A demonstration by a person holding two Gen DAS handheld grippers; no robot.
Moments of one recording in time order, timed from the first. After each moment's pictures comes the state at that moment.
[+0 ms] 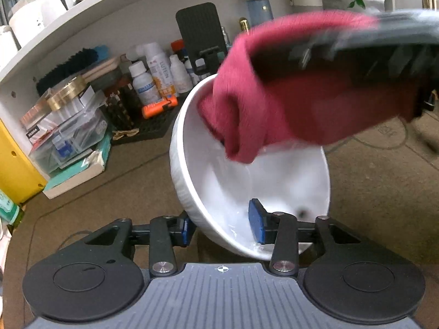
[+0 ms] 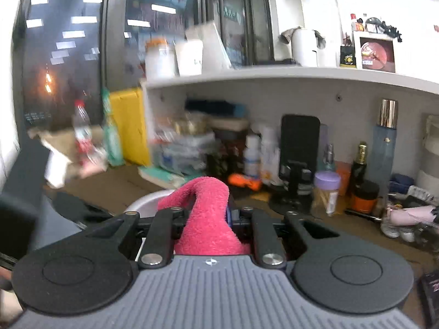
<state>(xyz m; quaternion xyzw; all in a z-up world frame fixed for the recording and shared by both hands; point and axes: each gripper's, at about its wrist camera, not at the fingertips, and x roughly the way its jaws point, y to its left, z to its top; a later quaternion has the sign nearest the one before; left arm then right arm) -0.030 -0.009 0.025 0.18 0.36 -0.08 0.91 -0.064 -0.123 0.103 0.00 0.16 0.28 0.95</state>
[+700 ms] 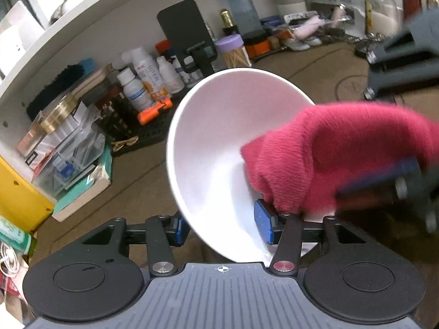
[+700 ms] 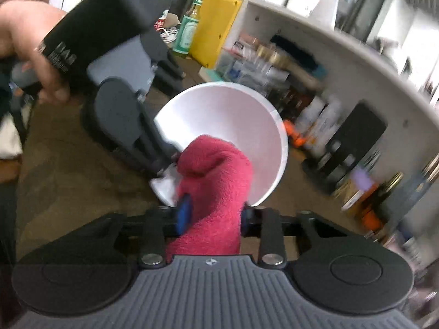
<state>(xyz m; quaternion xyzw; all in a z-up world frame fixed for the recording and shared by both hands) -0.029 -0.007 0.027 0.25 0.37 -0.11 0.89 -0.088 -0.072 0.078 -0.34 0.22 0.33 0.85</state>
